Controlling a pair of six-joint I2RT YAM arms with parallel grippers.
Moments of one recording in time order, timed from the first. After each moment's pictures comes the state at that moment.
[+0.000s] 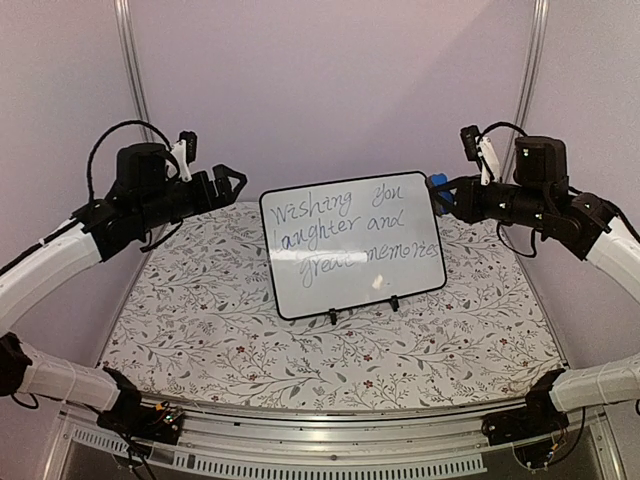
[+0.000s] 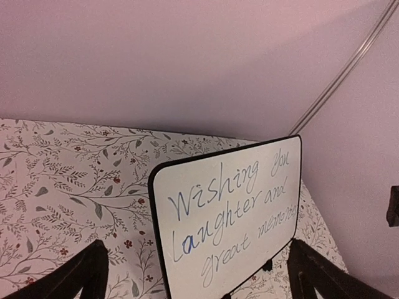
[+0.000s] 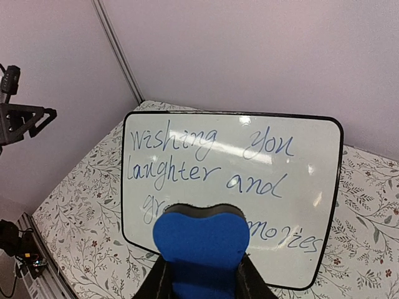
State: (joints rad) left arm -0.57 1.15 1.10 -0.22 -0.10 -0.51; right arm 0.56 1.10 1.18 -0.42 -0.11 0.20
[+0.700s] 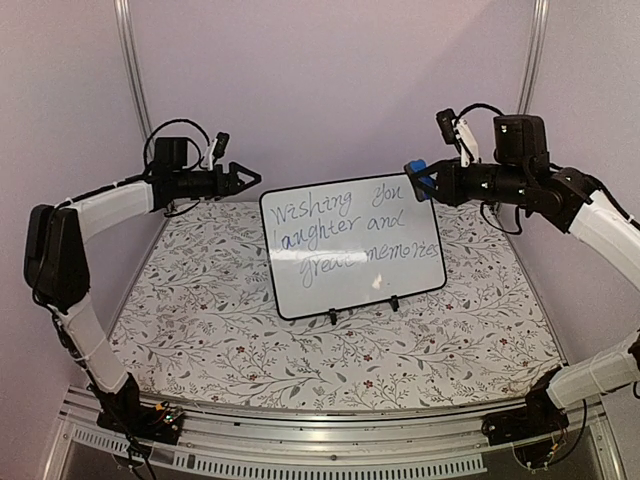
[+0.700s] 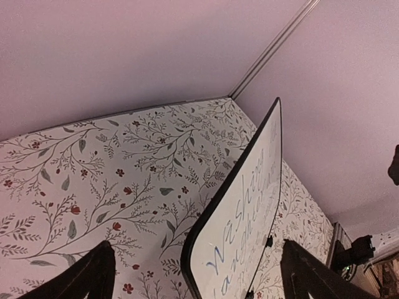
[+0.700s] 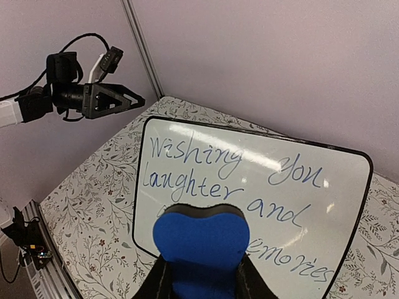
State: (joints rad) left arm -0.20 1.75 1.41 -0.06 0.71 -0.28; right arm 0.58 1.26 1.37 -0.45 -0.19 0.14
